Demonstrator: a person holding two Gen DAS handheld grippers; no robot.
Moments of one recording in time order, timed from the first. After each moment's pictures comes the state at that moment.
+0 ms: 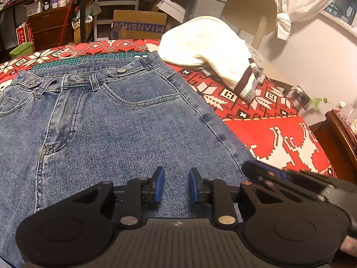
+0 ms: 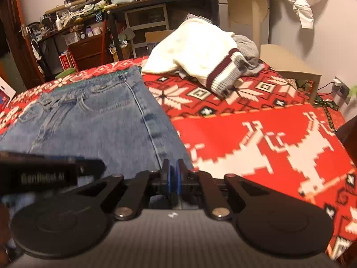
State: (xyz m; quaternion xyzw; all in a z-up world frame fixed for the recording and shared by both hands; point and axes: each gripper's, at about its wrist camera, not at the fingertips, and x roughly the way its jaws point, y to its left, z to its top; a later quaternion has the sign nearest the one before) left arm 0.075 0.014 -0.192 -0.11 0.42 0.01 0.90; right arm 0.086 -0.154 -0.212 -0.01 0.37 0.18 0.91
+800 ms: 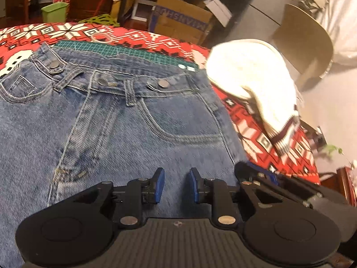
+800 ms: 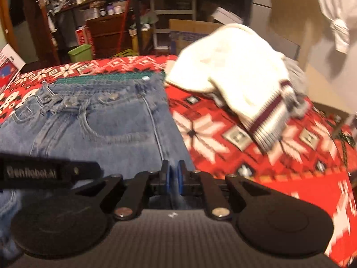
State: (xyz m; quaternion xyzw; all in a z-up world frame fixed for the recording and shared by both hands) left arm 0.133 0.076 -0.185 -0.23 0.44 0.09 0.86; right arm 0.186 -0.075 -0.196 -0.08 0.39 0.24 0.88
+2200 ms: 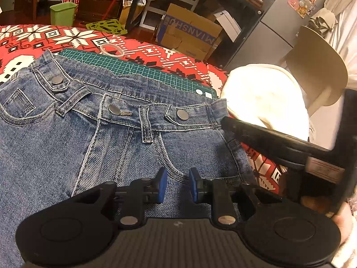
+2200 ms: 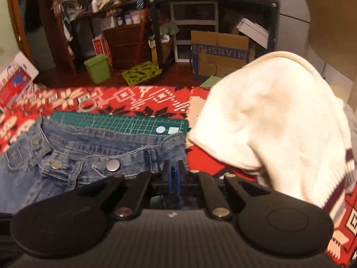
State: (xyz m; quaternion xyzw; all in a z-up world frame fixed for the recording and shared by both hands) left arm 0.154 0.115 -0.190 -0.26 0.41 0.10 0.87; right arm 0.285 -0.012 -0.208 -0.08 0.36 0.29 0.88
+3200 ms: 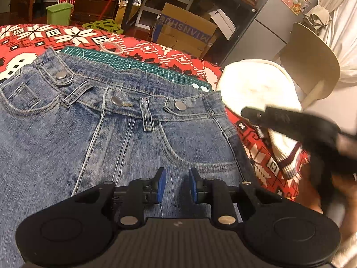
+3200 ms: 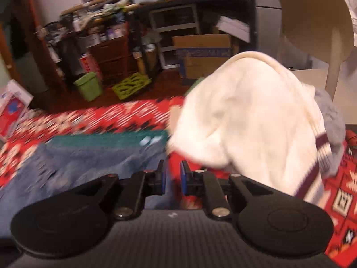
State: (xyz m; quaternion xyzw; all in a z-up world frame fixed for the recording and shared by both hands) left arm 0.133 0.107 -0.187 -0.25 0.41 0.09 0.87; right arm 0.259 -0.061 -0.177 -0.01 0.37 0.28 0.89
